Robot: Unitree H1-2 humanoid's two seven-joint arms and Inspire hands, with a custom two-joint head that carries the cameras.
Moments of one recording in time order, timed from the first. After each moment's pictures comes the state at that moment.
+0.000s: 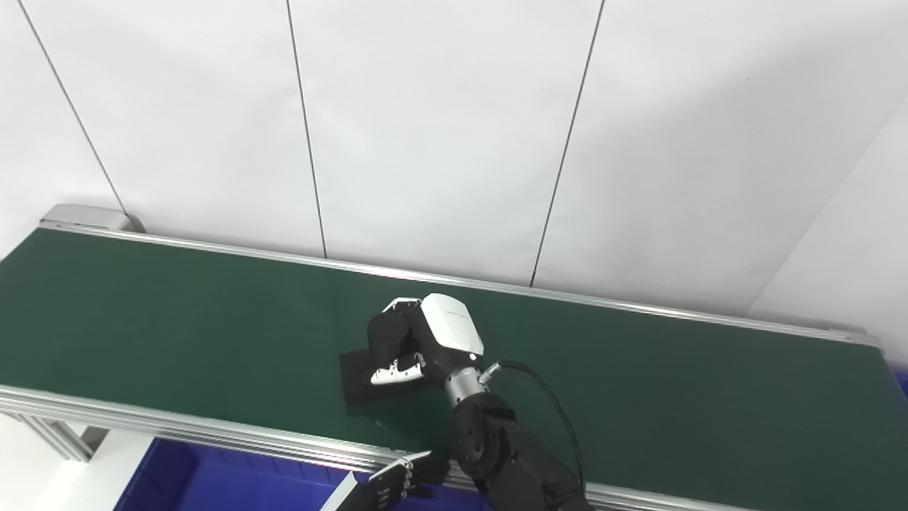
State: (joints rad) left arm 0.17 0.14 -0.32 0.20 0.03 -0.43 -0.26; right arm -0.58 0.10 0.52 0.78 -0.67 -0.03 -0.37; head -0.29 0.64
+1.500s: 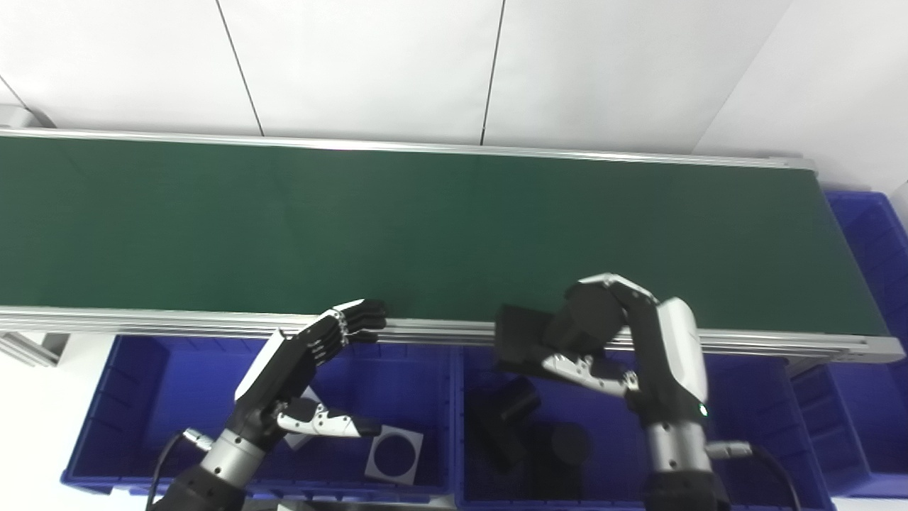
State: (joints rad) left arm 0.21 0.22 -0.23 -0.01 -0.11 -0.33 -0.38; right arm 0.46 -0.06 0.13 -0.53 -0.68 0.14 -0.12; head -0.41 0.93
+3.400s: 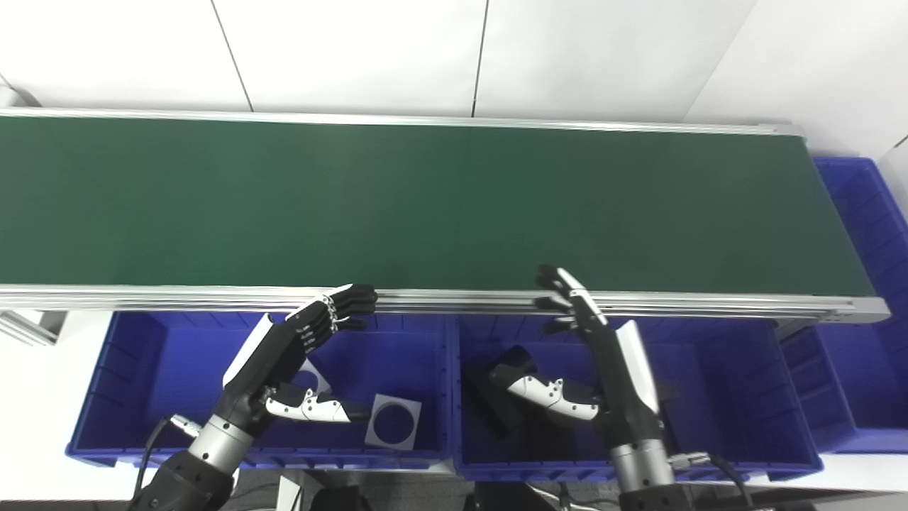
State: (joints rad) left arm 0.23 0.23 -0.22 -0.04 -0.10 -0.29 -0.41; right arm 0.51 -0.09 0.27 -0.34 -0.34 -0.14 -0.11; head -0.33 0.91
